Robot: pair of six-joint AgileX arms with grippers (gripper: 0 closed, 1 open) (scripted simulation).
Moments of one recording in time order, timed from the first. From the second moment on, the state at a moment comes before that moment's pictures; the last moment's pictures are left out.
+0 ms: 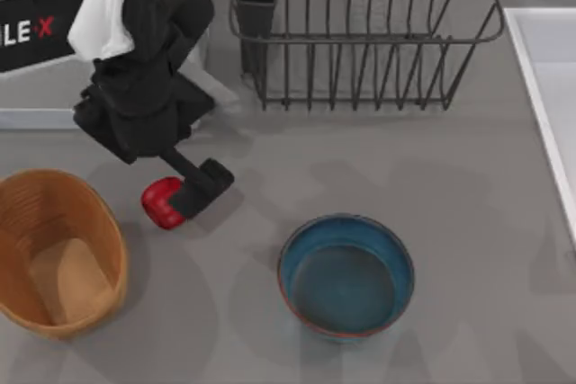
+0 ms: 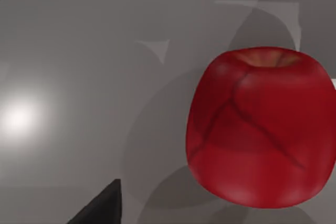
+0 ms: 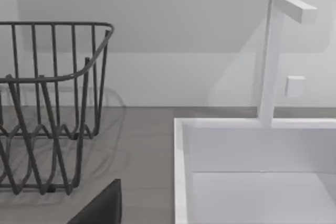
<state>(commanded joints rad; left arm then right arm) -0.42 1.96 1.43 -0.99 -0.06 0.34 0.00 0.00 0.00 0.00 0.00 0.00</state>
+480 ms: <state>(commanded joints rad) -0.41 2.07 1.31 -0.76 -0.06 0.35 0.00 0.00 0.00 0.00 0.00 0.00</state>
